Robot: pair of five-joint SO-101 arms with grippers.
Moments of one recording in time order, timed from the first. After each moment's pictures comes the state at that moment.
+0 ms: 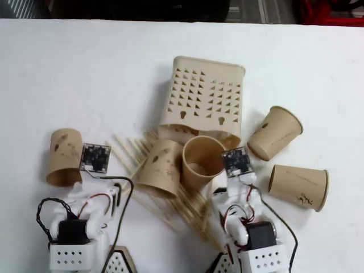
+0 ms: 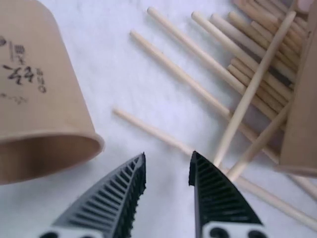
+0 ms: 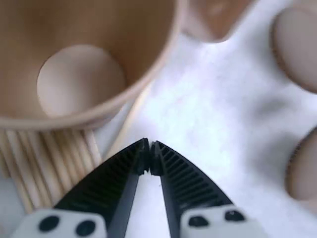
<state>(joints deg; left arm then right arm) -6.5 -104.0 97.2 72.5 -7.3 -12.2 -103.0 94.2 71.7 5.1</state>
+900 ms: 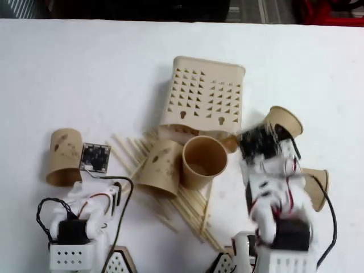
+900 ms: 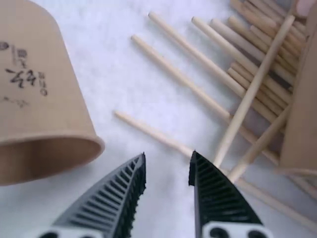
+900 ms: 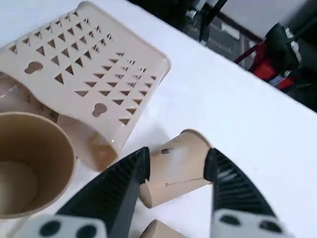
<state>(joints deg) -6.5 -104.0 97.2 72.7 -7.3 -0.4 -72.9 53.2 61.9 32.3</state>
